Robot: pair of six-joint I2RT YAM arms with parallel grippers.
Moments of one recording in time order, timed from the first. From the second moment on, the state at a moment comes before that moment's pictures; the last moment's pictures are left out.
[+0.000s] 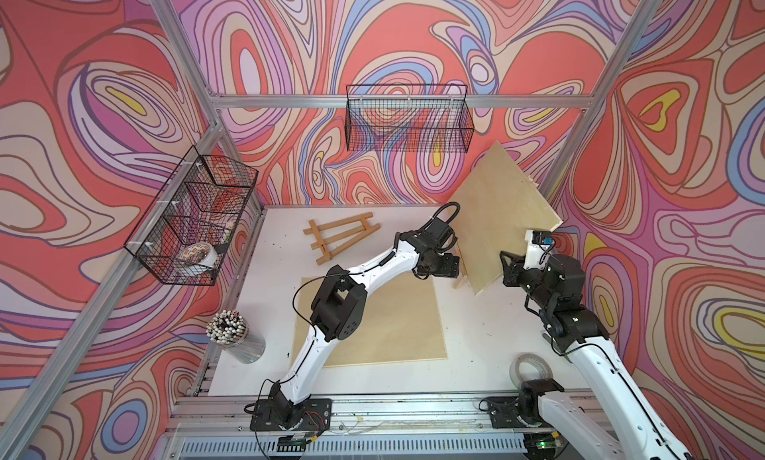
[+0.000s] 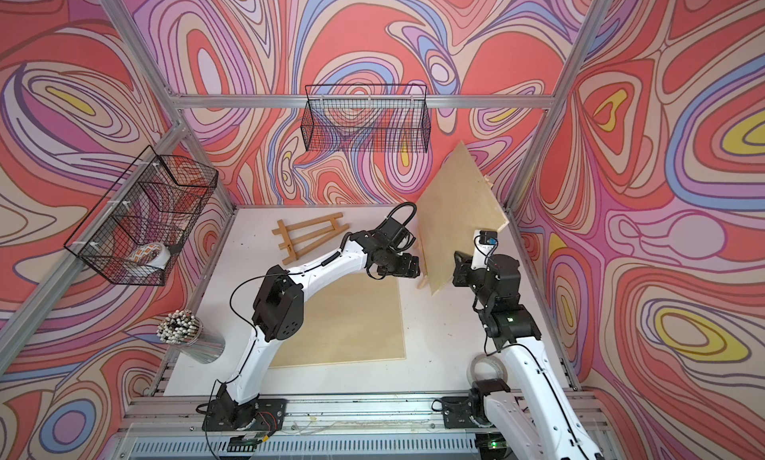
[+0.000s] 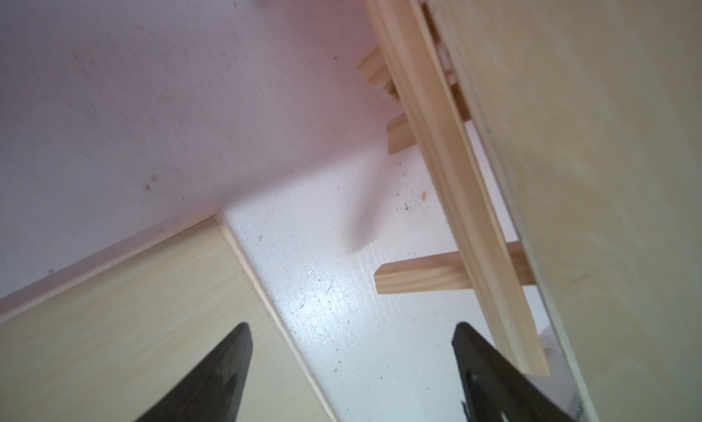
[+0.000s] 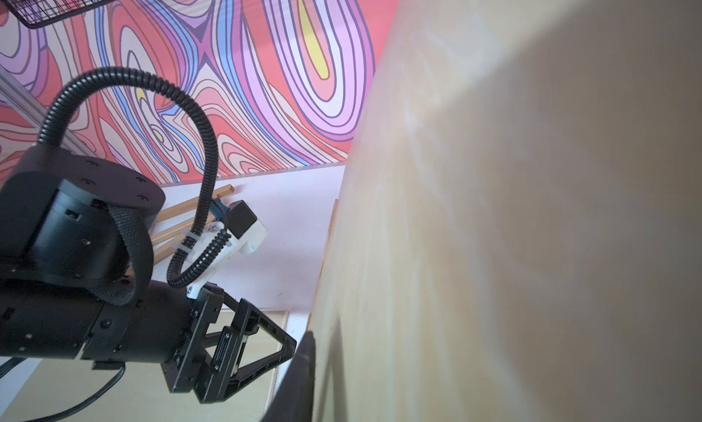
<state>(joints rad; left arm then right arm) -0.79 2.29 2.04 -0.76 0.22 -0.58 0.08 0.83 0.74 -0.21 -0.12 0.18</state>
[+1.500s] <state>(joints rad) -0.83 1.87 1.76 -0.75 0.14 -0.59 0.08 0.72 1.27 -0.68 -0.12 0.29</state>
